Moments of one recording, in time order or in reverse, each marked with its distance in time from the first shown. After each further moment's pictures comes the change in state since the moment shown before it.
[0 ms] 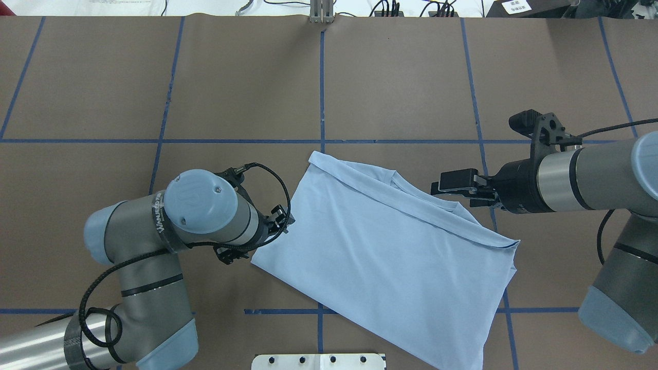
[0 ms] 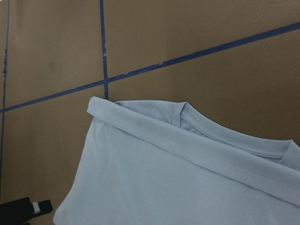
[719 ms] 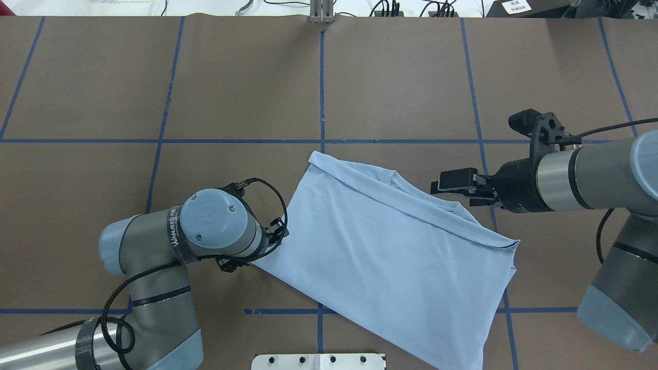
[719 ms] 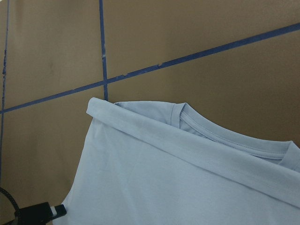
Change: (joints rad) left arm 0.032 0.005 0.049 0.002 0.033 -0.030; right arm 0.001 0.002 -0.004 0.000 0.000 0.000
